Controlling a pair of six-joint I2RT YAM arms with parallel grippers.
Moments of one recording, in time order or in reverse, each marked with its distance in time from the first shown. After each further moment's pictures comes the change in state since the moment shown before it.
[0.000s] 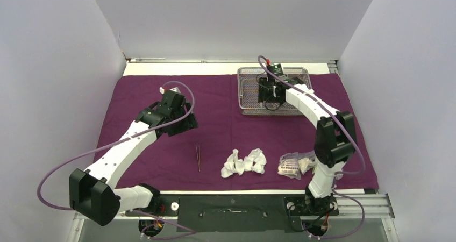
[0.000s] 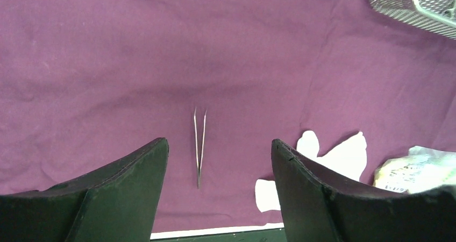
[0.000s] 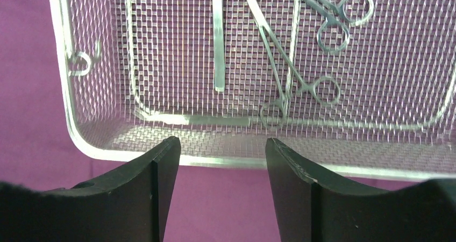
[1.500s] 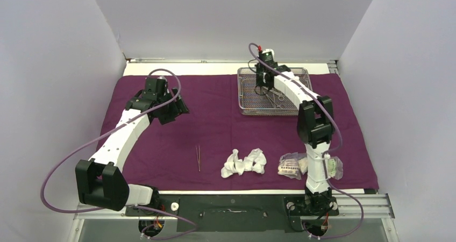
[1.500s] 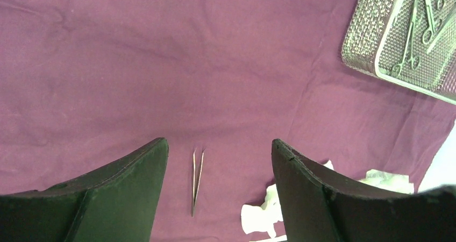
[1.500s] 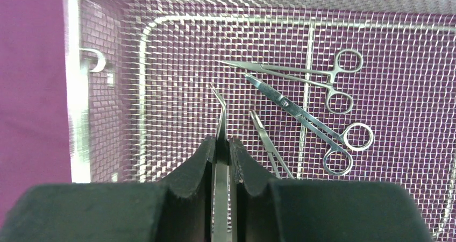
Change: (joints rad) left arm 0.259 0.114 0.094 0.075 0.187 0.074; right arm -0.007 0.406 0.407 0.082 0.084 -0.080
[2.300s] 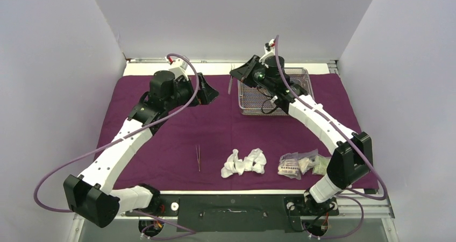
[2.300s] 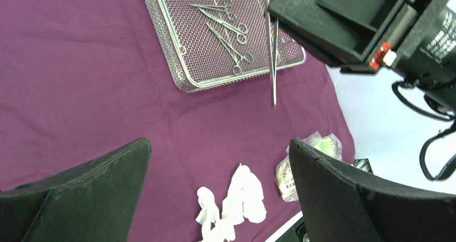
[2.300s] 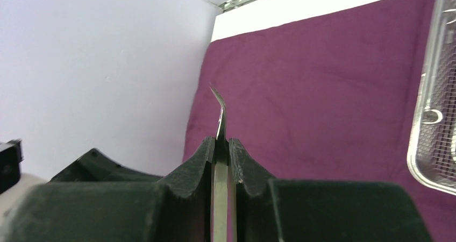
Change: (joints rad) left arm -0.246 -0.126 0.051 0.372 0.139 0.082; right arm 0.146 -0.606 -0.459 0.453 -0.368 0.665
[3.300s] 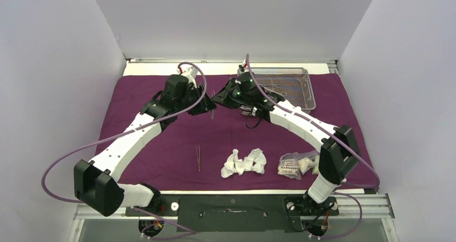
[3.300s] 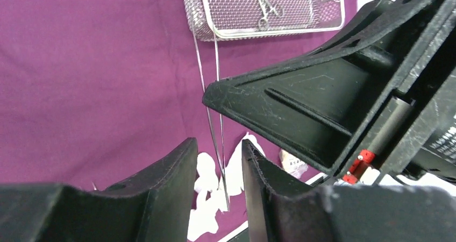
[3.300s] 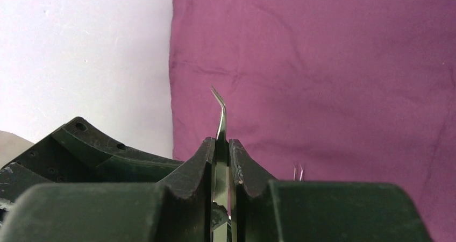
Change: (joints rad) left arm -0.045 0.090 -0.013 -0.099 -0.031 -0.106; right arm 0.212 0.073 -0.015 -0.121 0.032 0.138
